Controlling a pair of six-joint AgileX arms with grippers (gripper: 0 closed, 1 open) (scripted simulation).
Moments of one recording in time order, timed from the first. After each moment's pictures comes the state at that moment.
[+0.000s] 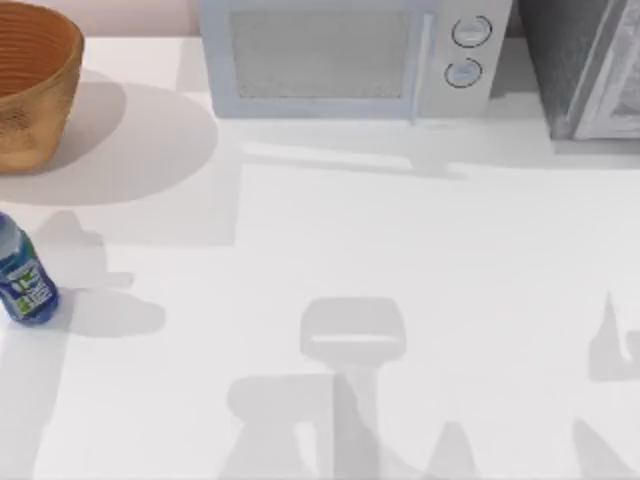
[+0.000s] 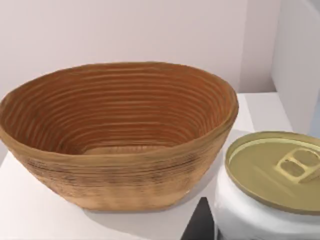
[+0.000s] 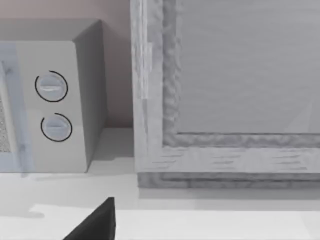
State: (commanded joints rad) left arm 0.04 0.65 0.64 -0.28 0.03 0.07; right arm 0.00 0.00 0.00 0.00 0.00 0.00
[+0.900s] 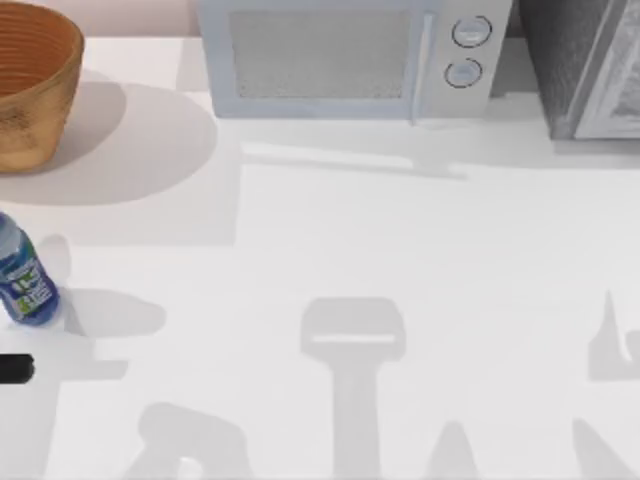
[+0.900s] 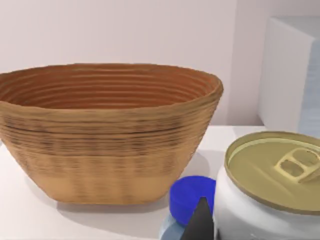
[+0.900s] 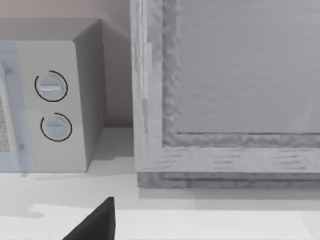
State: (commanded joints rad) left arm 0.00 0.00 0.00 0.00 0.00 0.00; right arm 0.00 0.00 0.00 0.00 0.00 0.00
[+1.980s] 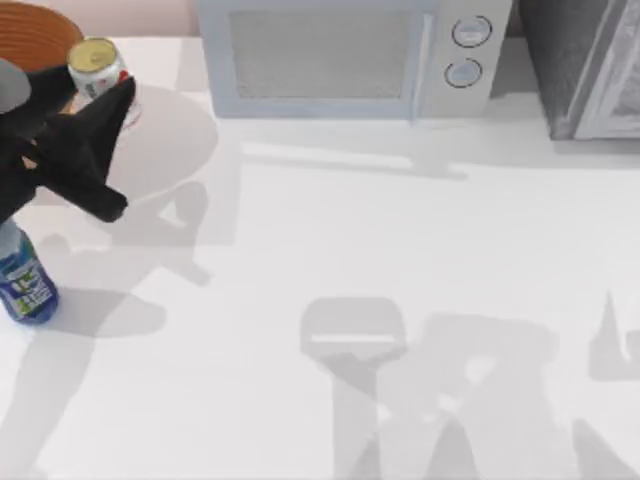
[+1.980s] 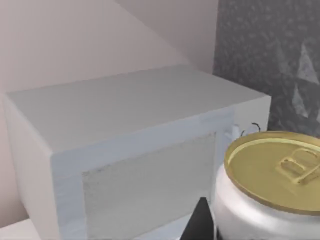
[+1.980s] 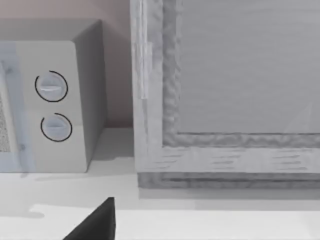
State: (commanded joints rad) left arm -0.15 1.00 0.50 0.49 0.47 0.01; right arm 0.00 0.00 0.00 0.00 0.00 0.00
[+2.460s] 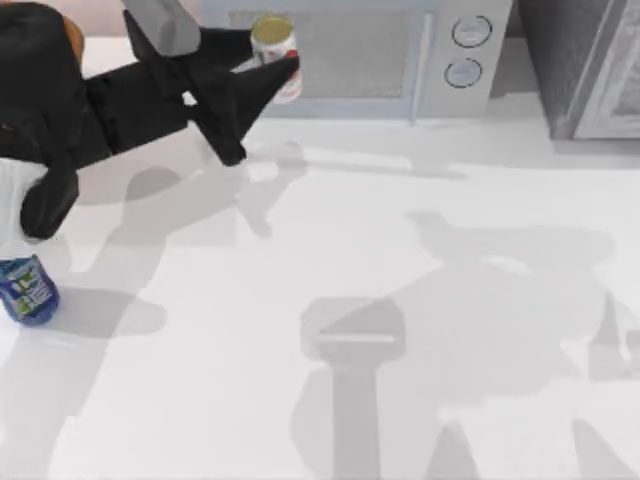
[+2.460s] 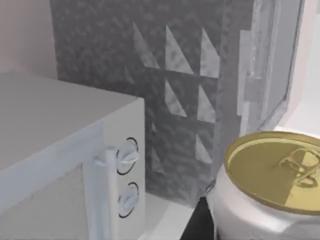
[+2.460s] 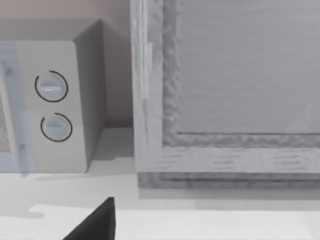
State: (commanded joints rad) left arm -0.27 1.74 0.87 0.85 0.82 0.01; right arm 0.00 0.00 0.00 0.00 0.00 0.00
